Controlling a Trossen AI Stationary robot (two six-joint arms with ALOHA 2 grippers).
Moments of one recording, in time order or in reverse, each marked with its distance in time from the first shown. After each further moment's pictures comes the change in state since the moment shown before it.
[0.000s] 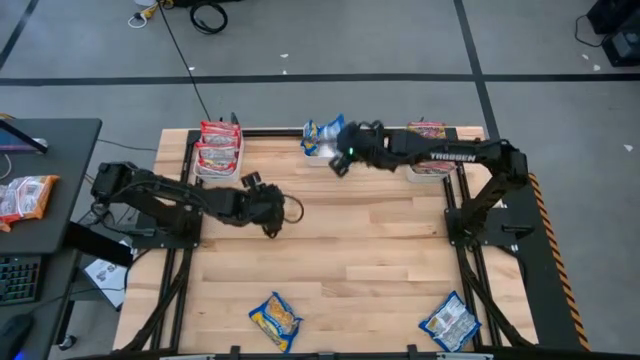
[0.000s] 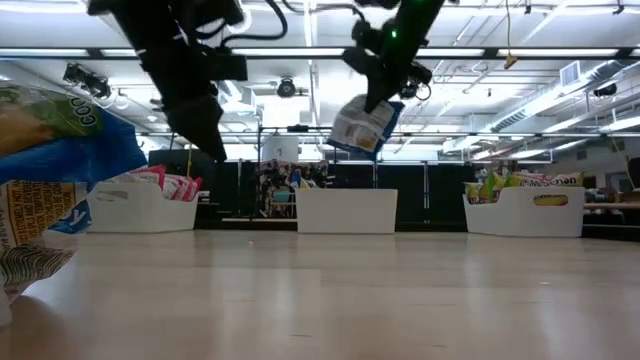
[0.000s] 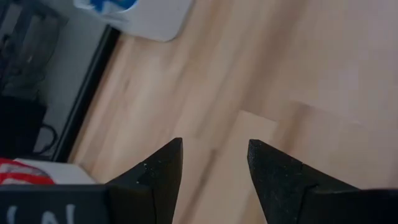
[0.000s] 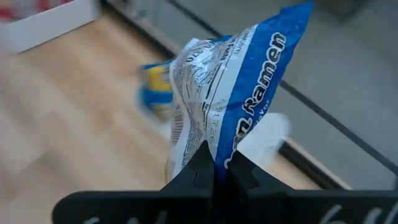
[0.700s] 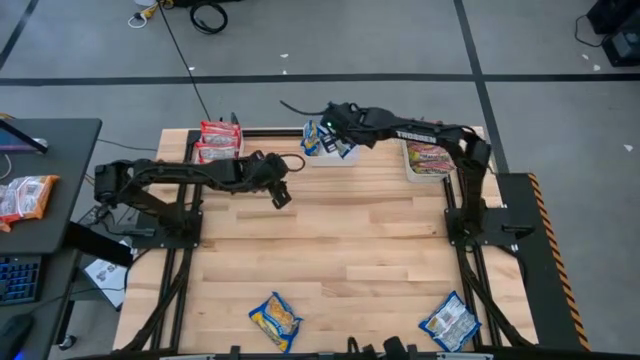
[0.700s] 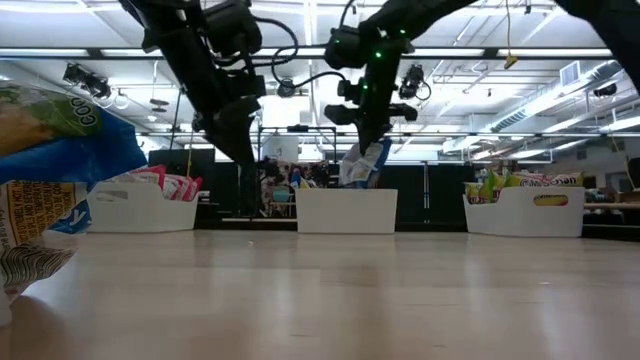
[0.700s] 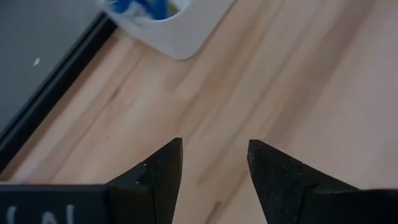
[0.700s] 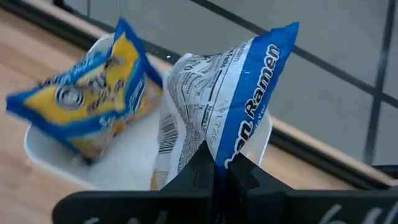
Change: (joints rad) left arm 0.346 0.001 0.000 0.217 0.323 0.084; right arm -0.211 0.290 0.231 -0.122 -0.053 0.153
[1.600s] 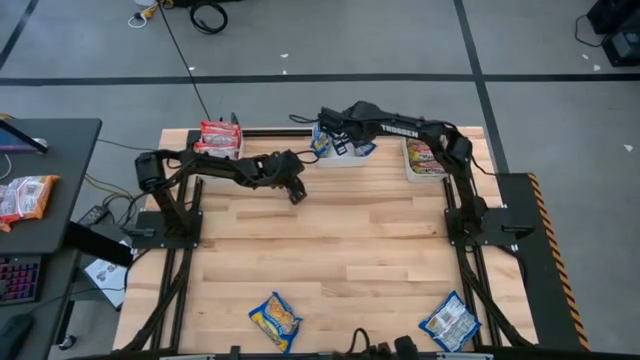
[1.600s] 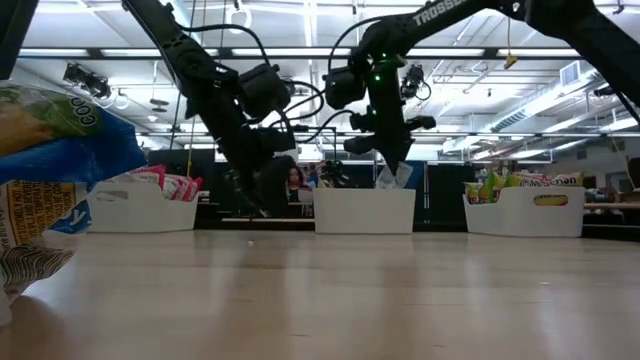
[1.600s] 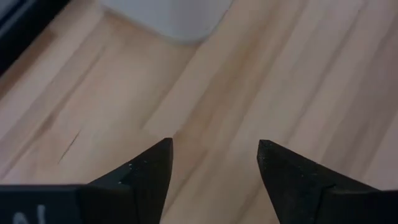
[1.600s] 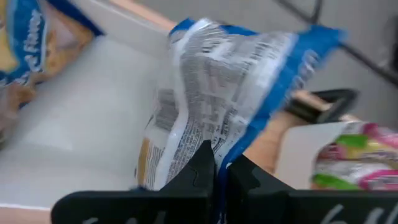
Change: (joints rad) left arm 0.124 0.333 -0.001 0.367 0.144 0.076; right arm -0.051 0.172 0.175 -0.436 0.025 0.172
